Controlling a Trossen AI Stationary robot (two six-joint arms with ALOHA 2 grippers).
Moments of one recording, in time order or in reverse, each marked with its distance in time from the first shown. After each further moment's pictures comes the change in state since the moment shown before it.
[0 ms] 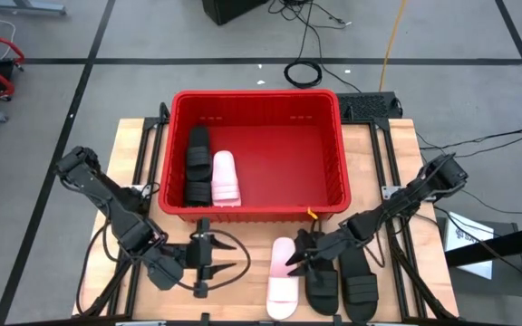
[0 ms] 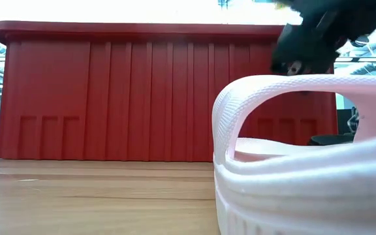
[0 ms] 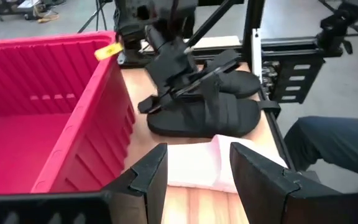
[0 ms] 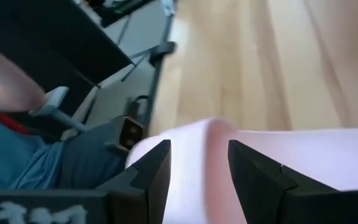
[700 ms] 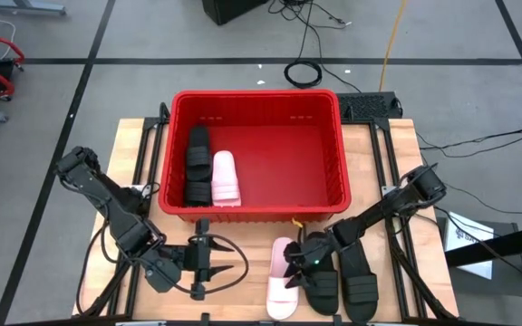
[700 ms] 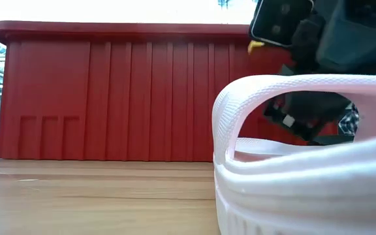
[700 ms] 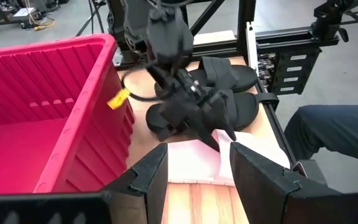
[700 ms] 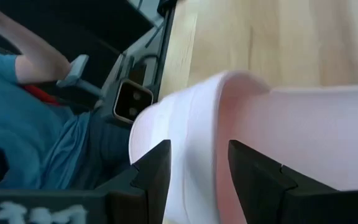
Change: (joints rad) left arm -0.004 0.000 0.000 -0.014 0.002 0.043; right arm -0.038 0.217 0.057 0.113 -0.251 0.066
